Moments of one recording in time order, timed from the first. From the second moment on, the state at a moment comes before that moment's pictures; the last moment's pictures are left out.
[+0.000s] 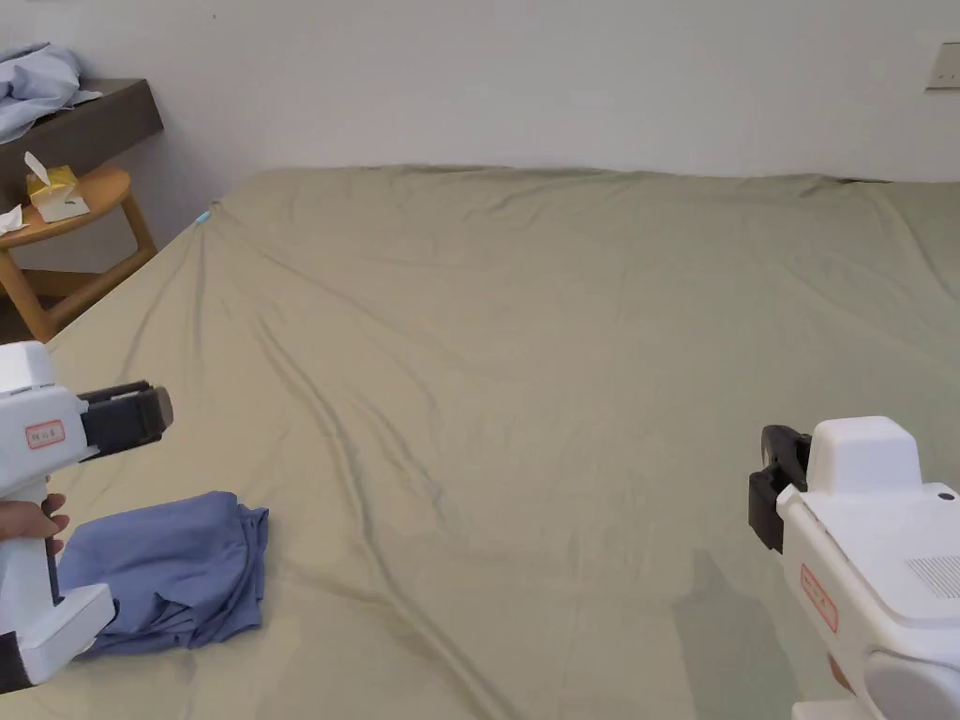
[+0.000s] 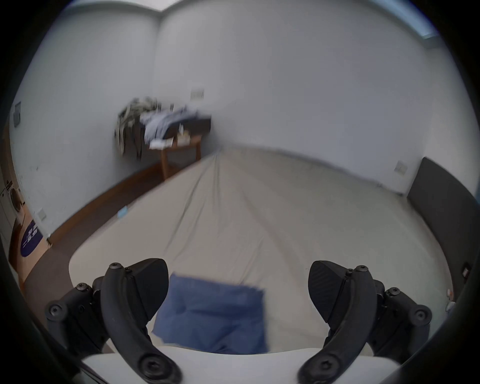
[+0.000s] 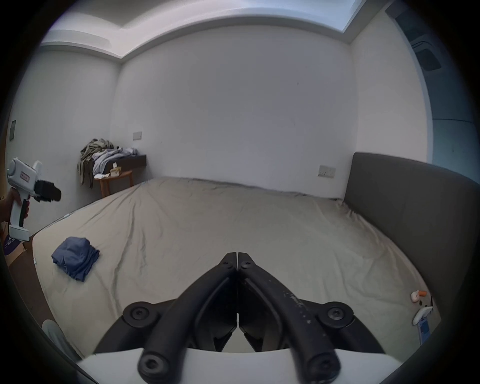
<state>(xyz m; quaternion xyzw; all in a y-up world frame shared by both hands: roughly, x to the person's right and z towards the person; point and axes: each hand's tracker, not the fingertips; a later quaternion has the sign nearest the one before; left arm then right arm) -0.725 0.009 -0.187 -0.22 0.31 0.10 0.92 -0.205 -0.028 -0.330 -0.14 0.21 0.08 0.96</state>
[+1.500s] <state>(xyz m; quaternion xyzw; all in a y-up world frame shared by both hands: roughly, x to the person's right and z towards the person) -0.371 0.027 -0.222 0.05 0.15 -0.03 0.99 -0.065 0.060 -0.285 0.02 0.09 0.09 0.99</state>
